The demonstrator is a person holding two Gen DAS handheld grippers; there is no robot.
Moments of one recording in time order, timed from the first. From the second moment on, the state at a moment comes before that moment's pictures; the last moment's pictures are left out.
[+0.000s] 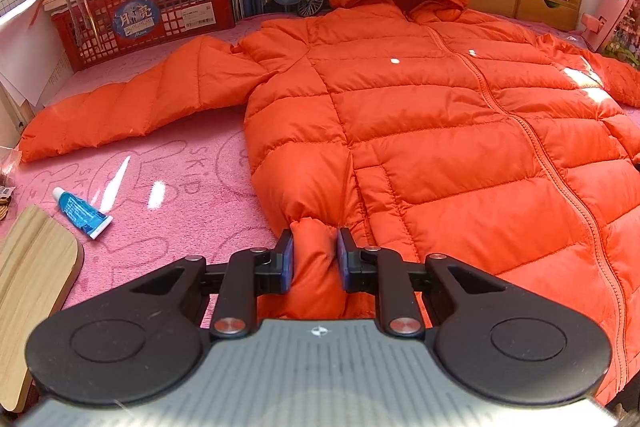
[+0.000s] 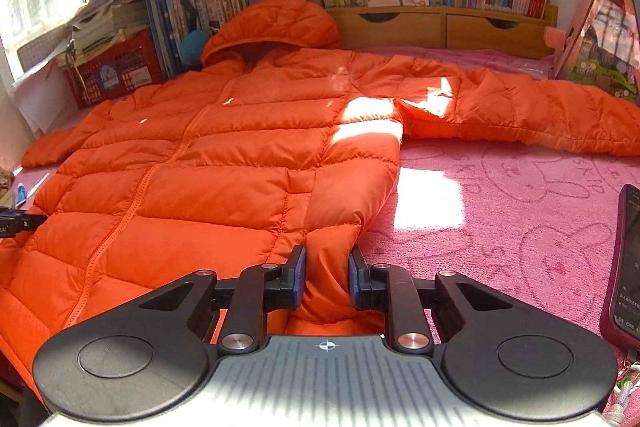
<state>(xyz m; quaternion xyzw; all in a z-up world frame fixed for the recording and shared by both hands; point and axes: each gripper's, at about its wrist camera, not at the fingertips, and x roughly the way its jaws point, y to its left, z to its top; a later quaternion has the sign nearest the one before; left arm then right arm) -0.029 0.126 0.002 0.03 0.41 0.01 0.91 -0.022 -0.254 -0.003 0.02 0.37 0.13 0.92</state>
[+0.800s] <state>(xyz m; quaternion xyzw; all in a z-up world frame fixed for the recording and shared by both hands) -0.001 0.118 0.060 0.01 0.33 0.01 0.94 -0.017 -0.318 0.054 0.26 0.25 0.24 0.90</state>
